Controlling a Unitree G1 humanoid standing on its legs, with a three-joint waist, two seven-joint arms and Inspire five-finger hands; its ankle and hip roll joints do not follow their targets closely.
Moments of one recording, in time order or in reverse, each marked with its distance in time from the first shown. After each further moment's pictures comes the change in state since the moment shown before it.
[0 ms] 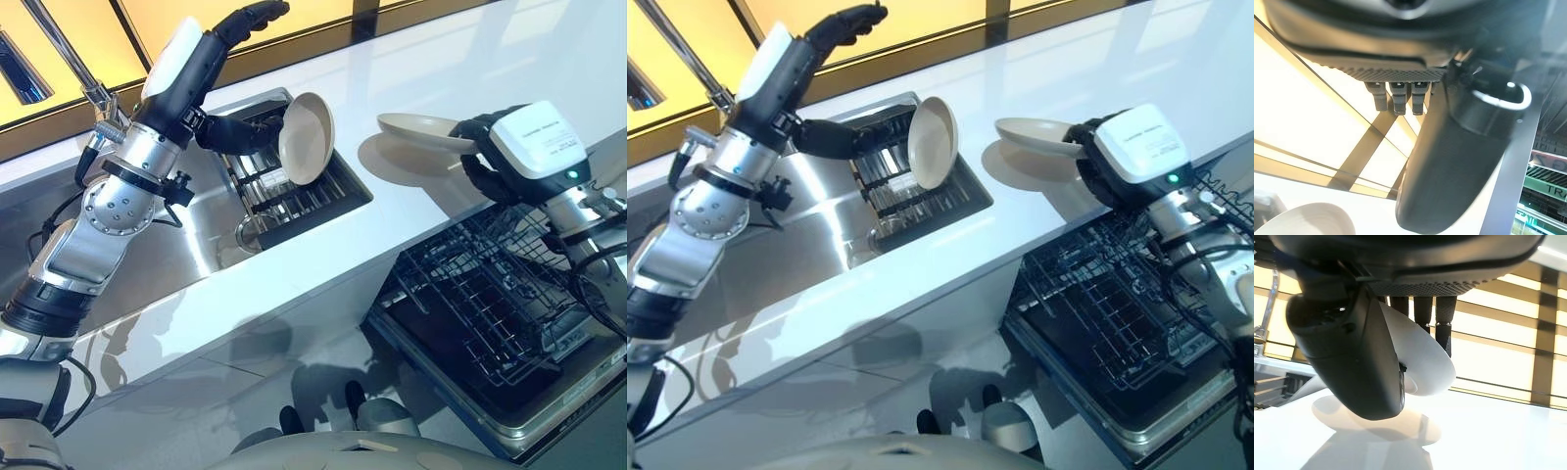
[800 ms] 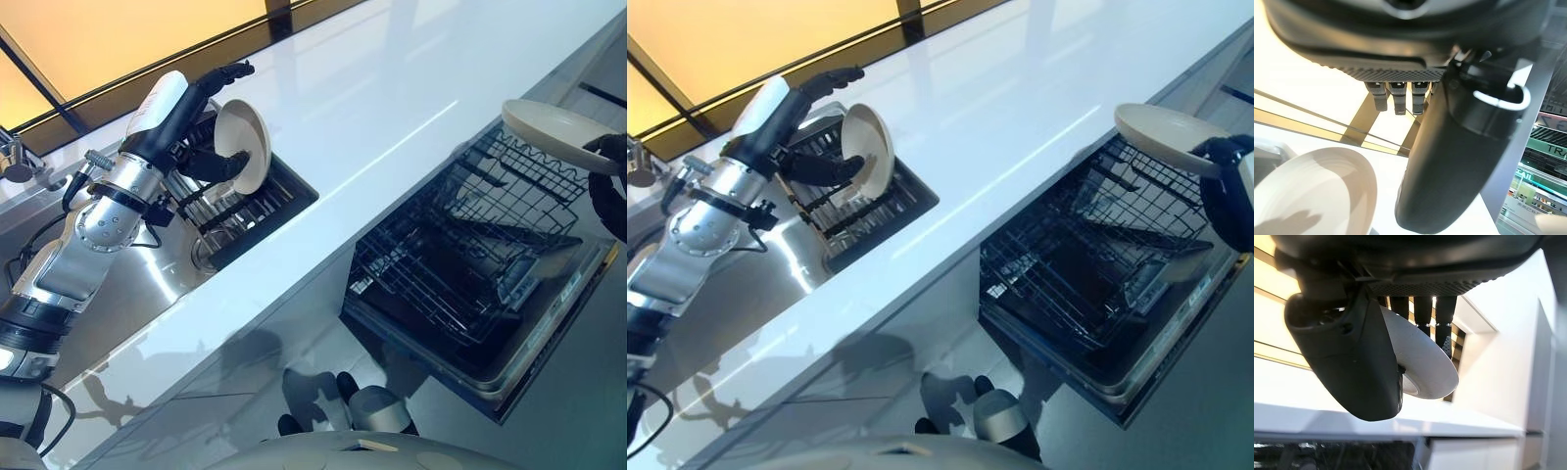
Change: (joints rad) left arm 0.092 0.028 0.011 0.095 0.038 0.021 -0.012; right arm 0.509 0.065 -0.480 -0.065 -0.007 -0.006 -0.140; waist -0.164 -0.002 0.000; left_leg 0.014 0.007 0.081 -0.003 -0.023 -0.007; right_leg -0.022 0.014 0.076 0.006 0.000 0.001
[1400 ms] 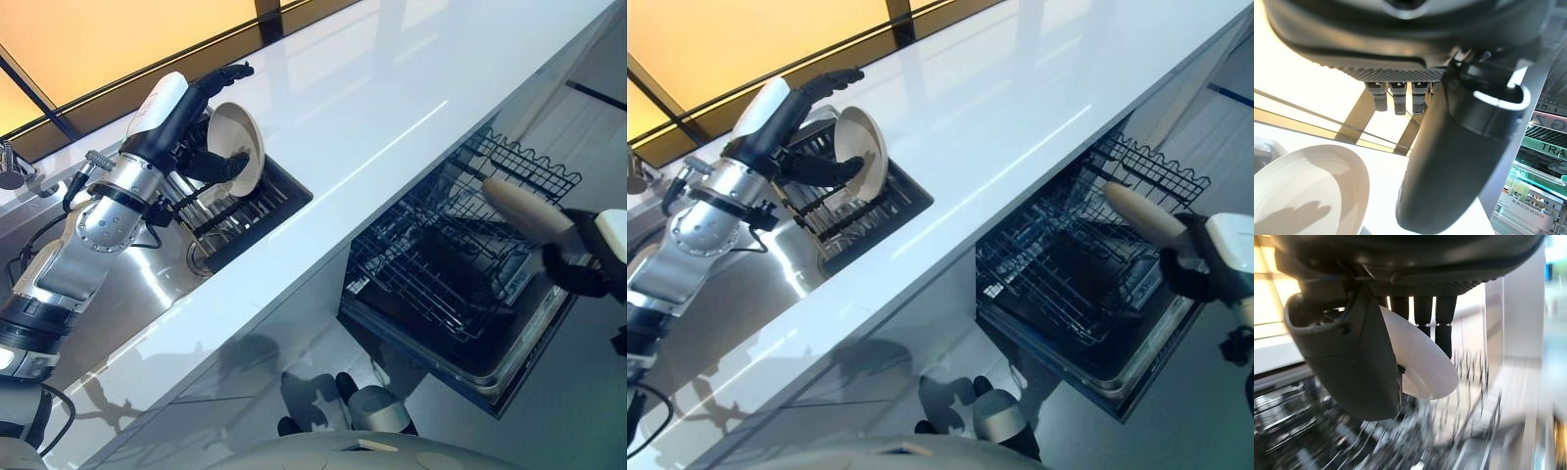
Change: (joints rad) left arm -0.004 0.000 -0.010 0.001 -0.001 0.005 0.000; right arm -0.031 0.123 0.209 0.085 0.399 0.090 0.492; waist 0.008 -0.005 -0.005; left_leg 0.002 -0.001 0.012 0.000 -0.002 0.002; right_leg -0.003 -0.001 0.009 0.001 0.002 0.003
